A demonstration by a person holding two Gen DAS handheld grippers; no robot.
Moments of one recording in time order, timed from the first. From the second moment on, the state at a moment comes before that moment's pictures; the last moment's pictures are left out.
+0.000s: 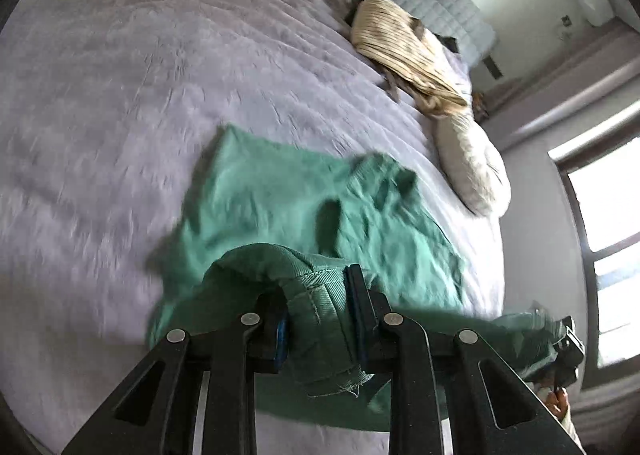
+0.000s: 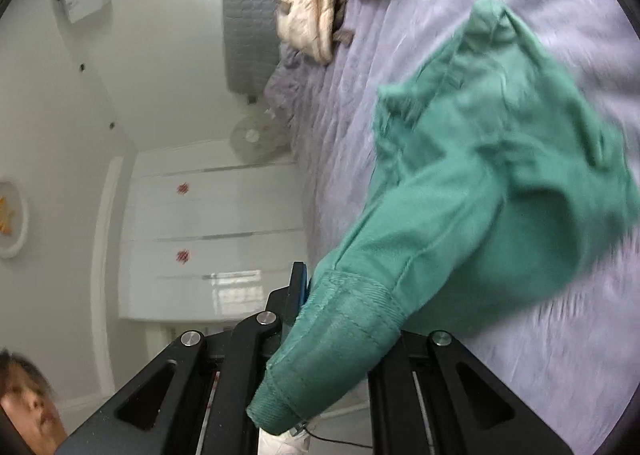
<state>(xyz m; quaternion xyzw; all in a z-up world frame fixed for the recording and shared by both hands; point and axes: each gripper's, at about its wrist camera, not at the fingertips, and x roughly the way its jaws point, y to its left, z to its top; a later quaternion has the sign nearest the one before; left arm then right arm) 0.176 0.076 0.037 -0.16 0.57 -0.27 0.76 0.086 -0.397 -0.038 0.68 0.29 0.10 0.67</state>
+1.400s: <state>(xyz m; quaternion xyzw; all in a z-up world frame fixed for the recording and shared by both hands) 0.312 -0.014 -0.113 0.11 0.59 -0.11 0.79 0.226 -0.452 -0.091 0.30 0.52 -0.17 0.78</state>
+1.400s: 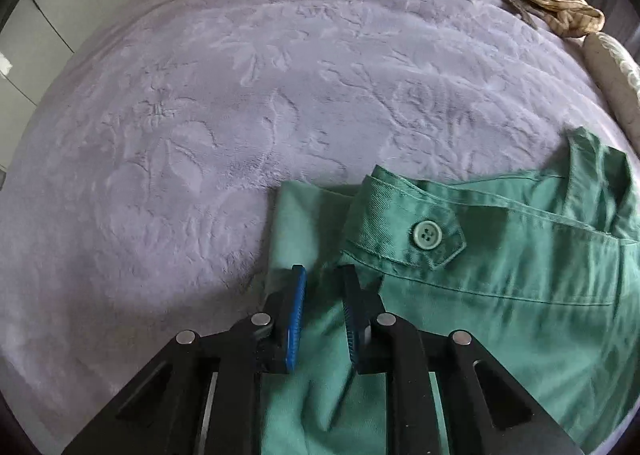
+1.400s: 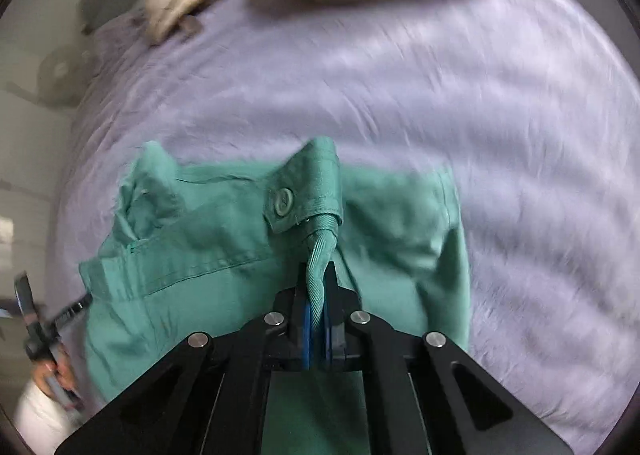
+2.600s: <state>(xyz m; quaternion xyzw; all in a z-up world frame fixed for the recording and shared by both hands) 0.181 0.063 -0.093 0.11 0.60 -0.12 0.79 0.089 -0.424 -0.115 0.33 0.55 -0.24 0.73</state>
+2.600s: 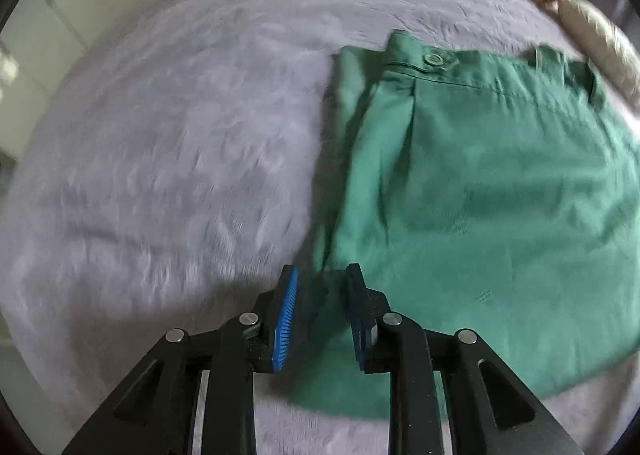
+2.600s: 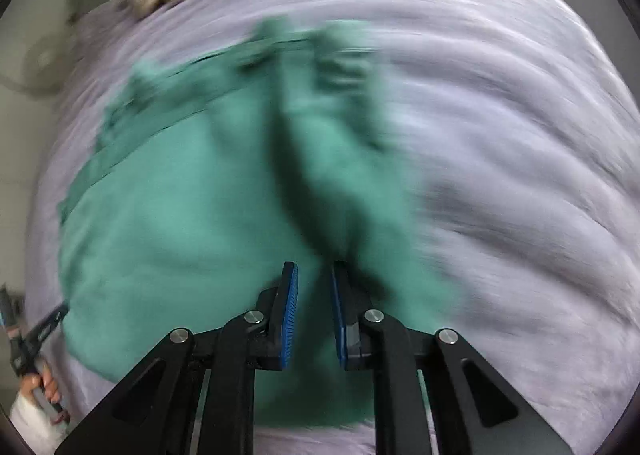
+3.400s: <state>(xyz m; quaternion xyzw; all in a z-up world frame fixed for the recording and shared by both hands) 0.129 0.102 -0.068 0.04 0.62 -0.12 0.78 0.049 -0.371 -0.088 0.36 0.56 -0.23 0.71</state>
